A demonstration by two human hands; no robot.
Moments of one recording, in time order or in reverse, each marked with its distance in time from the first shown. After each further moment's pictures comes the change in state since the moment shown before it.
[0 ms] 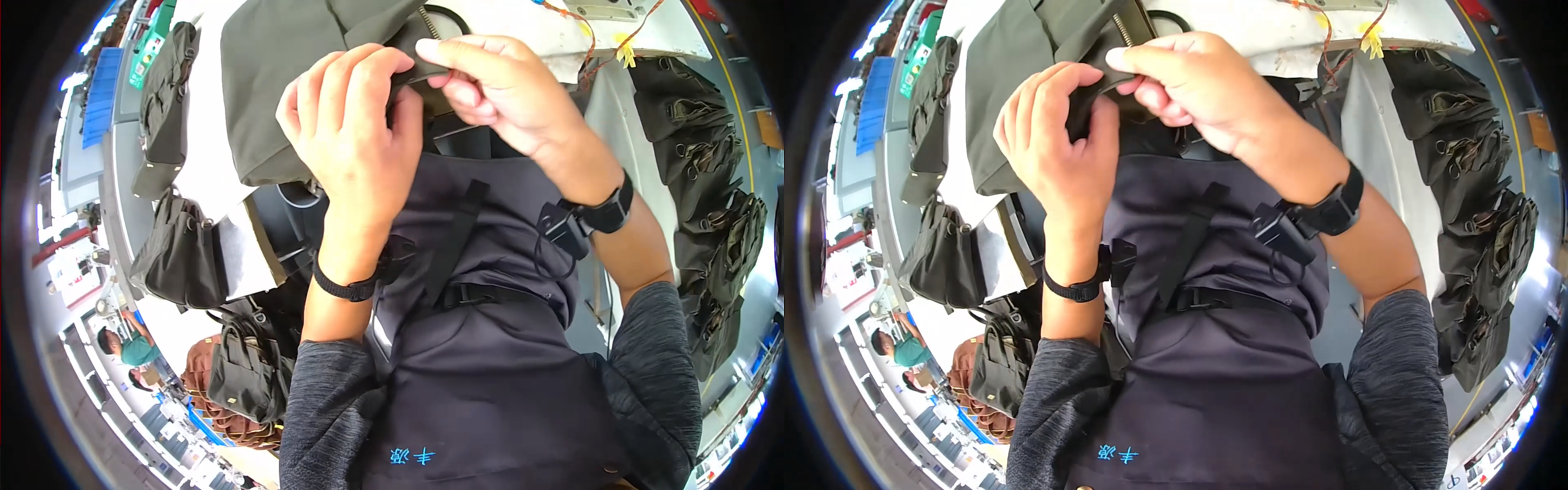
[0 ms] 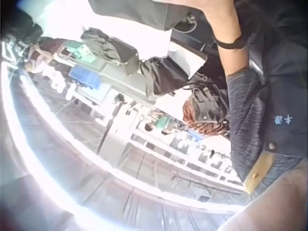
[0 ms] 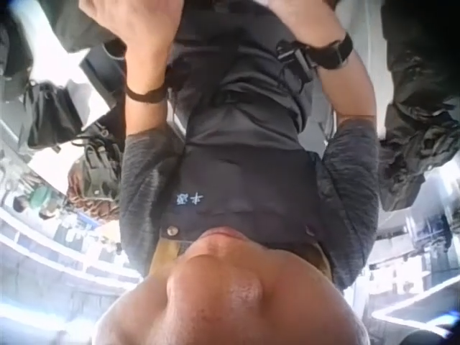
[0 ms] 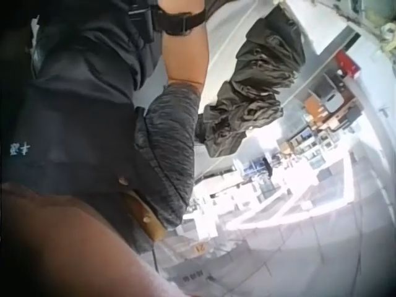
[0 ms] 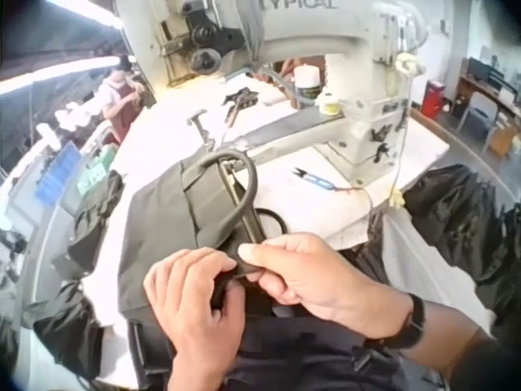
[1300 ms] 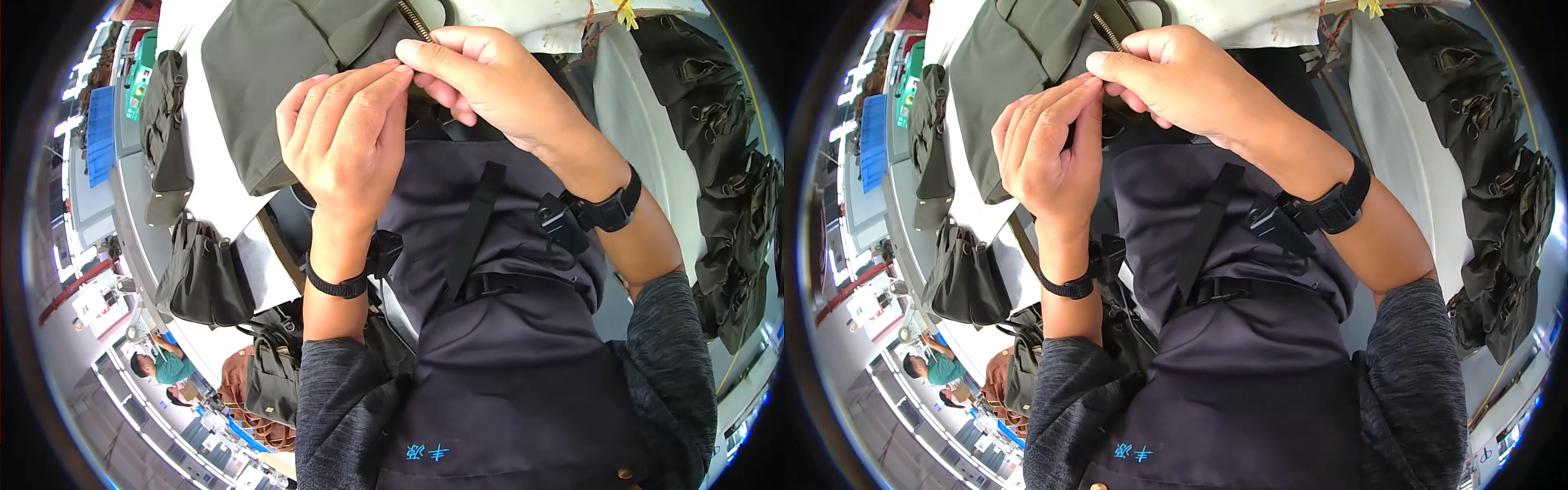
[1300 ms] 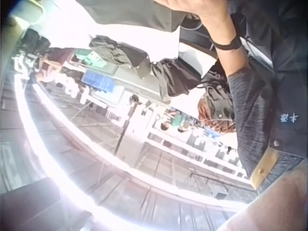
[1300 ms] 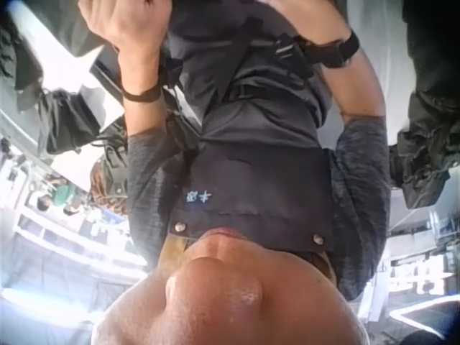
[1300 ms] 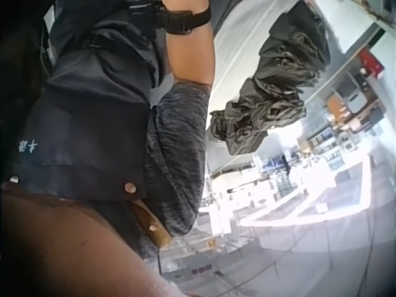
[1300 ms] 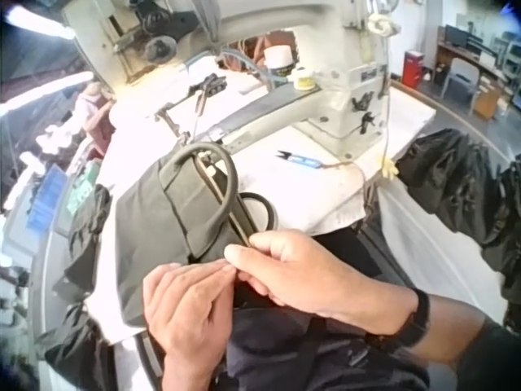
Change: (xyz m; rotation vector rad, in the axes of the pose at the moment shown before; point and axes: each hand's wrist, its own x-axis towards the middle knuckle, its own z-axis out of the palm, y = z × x) left_hand 0.000 -0.029 0.003 -0.163 -0.012 0.274; right_hand -0.002 0.021 0.007 -0.266 0.087 -0.141
